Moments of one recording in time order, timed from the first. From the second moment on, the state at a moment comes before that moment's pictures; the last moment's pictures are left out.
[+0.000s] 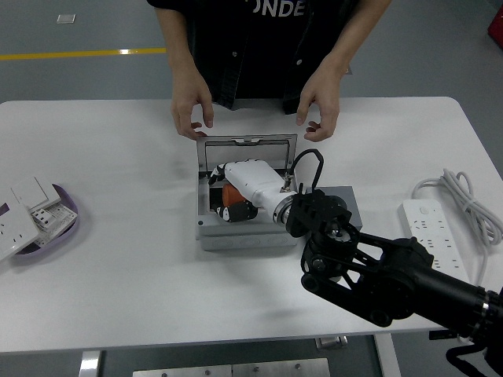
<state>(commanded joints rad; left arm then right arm) 0.03 0.26 -0.48 -0.22 0.30 0.03 0.05 0.63 -0.13 0.52 1.34 -1.94 -0.10 -0.40</state>
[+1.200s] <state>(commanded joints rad) 0.02 0.26 -0.48 -0.23 0.31 0.03 0.05 0.81 -0.31 0.51 1.32 -1.42 -0.21 -0.26</state>
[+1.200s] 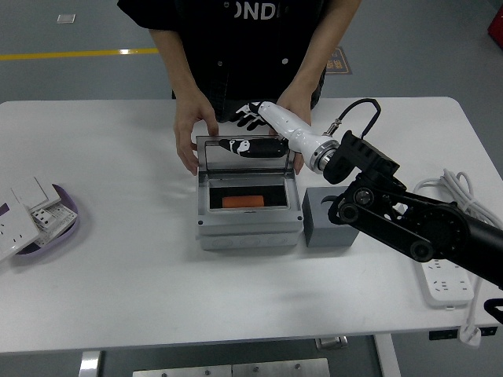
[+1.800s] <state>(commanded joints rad) 0.02 0.25 -0.50 -0.23 0.33 0.03 0.05 0.65 -0.46 0.49 1.66 -1.43 -0.21 -0.30</state>
